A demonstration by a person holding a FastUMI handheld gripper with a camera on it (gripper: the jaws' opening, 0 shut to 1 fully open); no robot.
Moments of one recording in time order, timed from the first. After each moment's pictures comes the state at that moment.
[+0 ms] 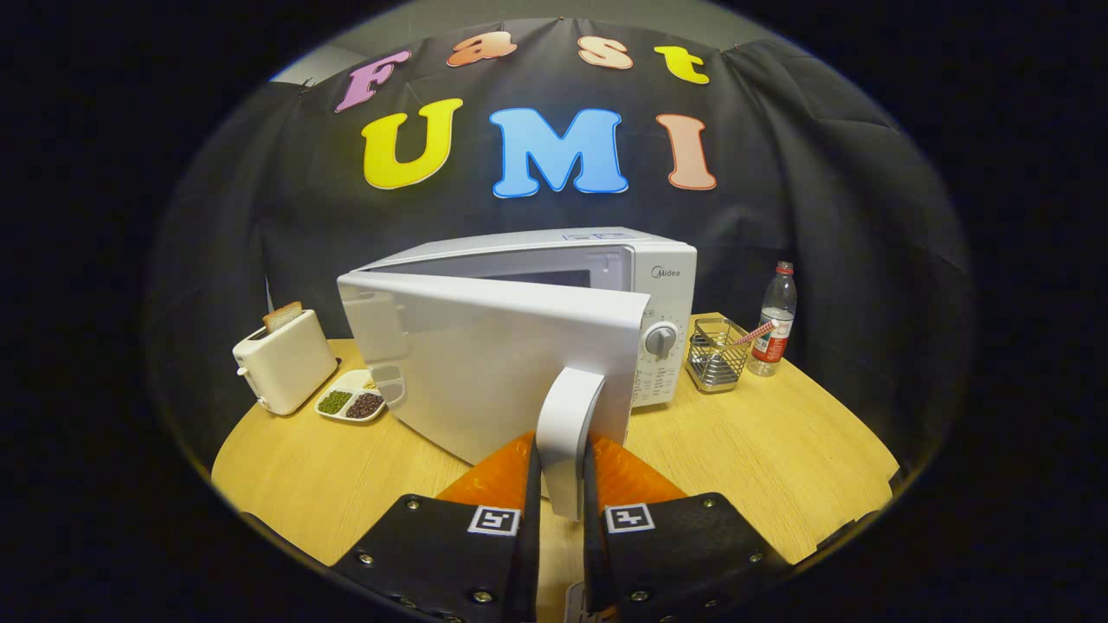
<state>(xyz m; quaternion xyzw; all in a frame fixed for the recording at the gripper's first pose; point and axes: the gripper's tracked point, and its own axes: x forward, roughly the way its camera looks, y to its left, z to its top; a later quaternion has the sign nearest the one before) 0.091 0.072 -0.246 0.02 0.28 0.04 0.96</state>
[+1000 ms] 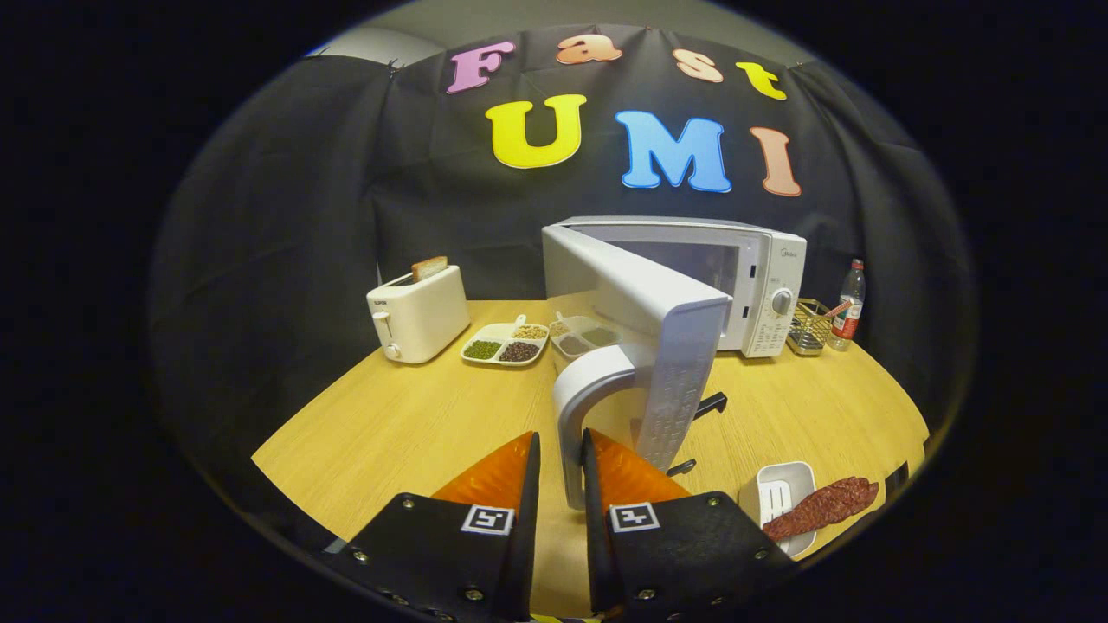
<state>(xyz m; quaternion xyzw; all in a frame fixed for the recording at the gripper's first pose) -0.047 0.237 -0.239 0.01 0.28 0.16 0.95</state>
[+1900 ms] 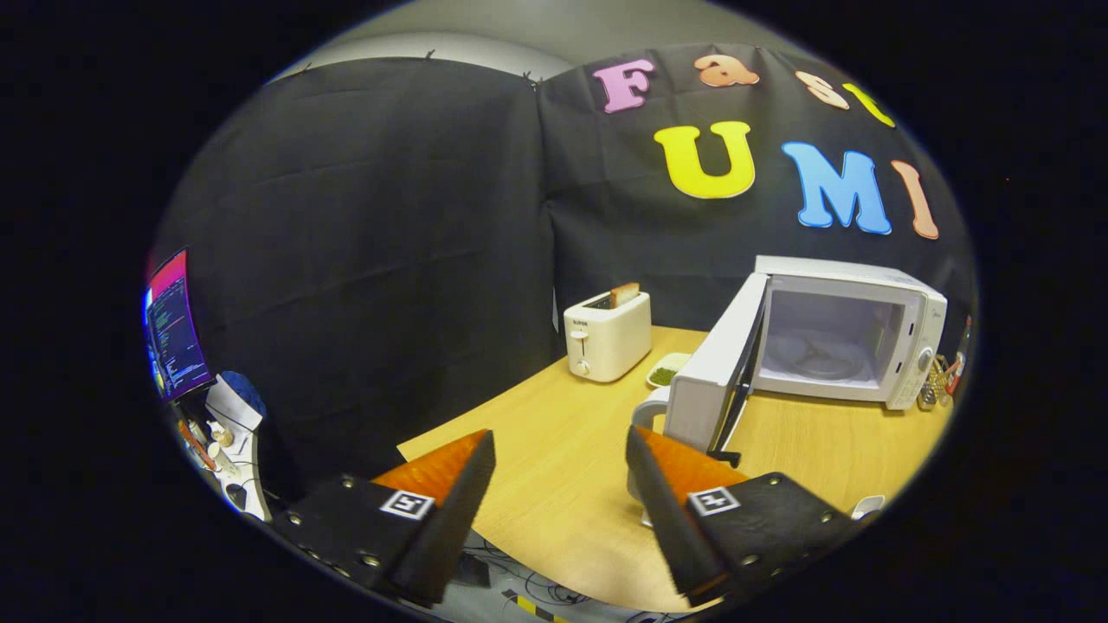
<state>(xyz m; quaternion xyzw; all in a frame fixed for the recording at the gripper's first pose) -0.127 0.332 -0.149 0.02 0.21 0.42 0.88</state>
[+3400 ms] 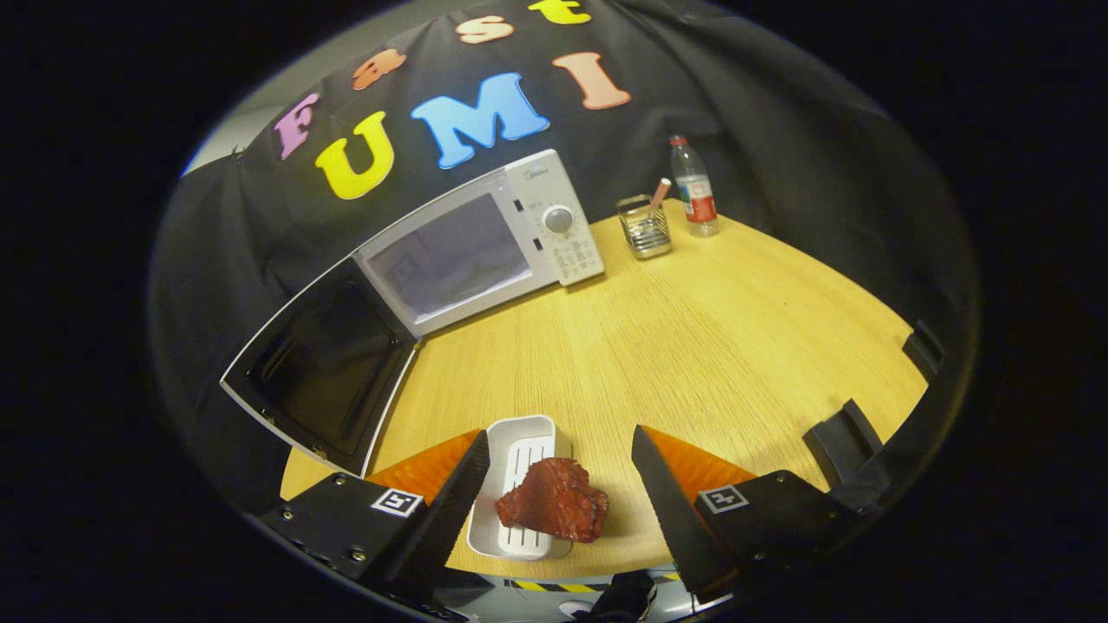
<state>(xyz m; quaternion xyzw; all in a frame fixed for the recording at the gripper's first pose) -0.065 -0.042 -0.292 0.20 0.40 0.05 0.89</state>
